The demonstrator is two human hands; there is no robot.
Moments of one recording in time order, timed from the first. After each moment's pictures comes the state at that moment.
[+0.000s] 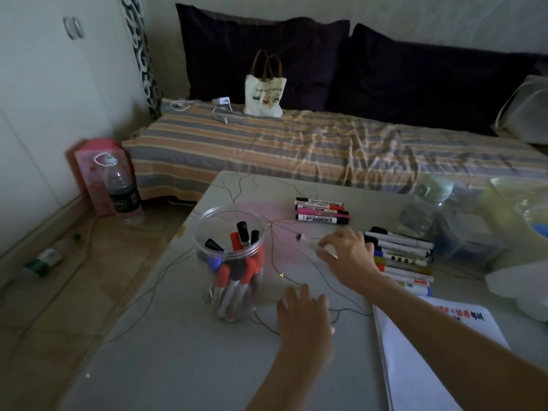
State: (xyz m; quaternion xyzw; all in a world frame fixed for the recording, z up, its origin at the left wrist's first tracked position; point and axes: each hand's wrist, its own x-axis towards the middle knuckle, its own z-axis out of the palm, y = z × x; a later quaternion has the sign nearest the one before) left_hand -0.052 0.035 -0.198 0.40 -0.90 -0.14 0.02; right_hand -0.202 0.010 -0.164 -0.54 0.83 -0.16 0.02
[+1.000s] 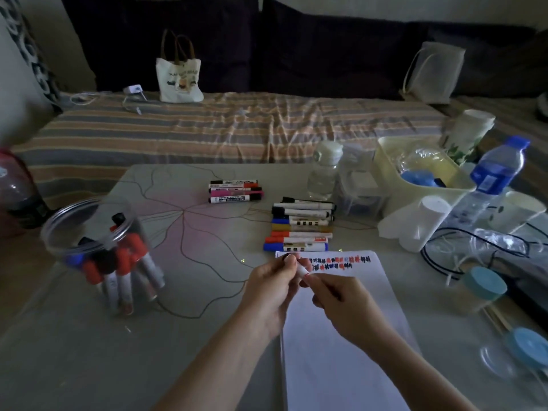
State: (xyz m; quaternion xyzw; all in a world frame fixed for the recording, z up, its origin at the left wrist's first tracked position) left_hand -0.130 0.113 -0.148 0.39 -0.40 -0.80 0.21; right_hand -0.207 0.215 -0.151 -0.39 0.79 -0.41 0.22
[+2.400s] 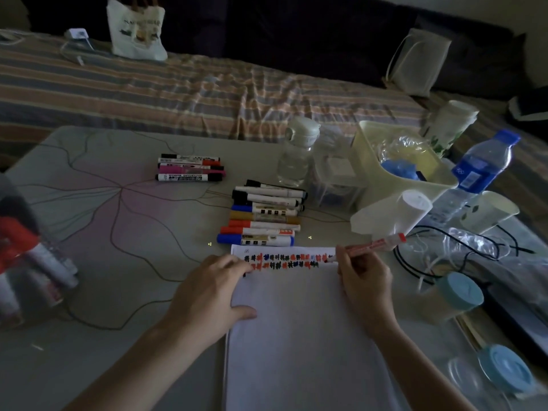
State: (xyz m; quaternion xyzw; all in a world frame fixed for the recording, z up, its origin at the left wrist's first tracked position) left_hand -0.128 0.072 -0.202 0.23 -0.95 -0.21 0.10; right_hand -0.326 0.230 -0.215 -0.19 0.82 -0.54 0.04
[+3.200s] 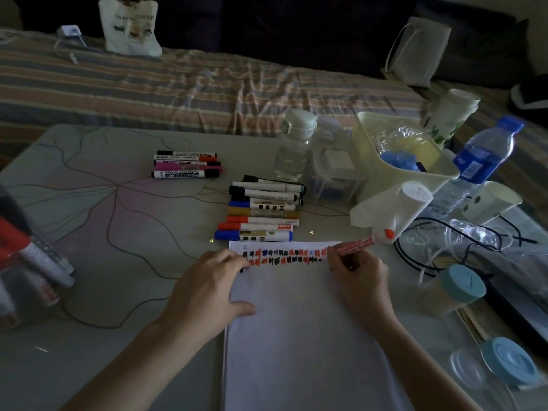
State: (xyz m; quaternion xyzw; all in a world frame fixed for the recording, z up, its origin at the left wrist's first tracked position) left_hand -0.129 0.071 -0.200 0.23 -0.95 -0.21 0.09; right_hand -0.324 0.231 -0.220 -0.24 0.83 -0.49 0.05
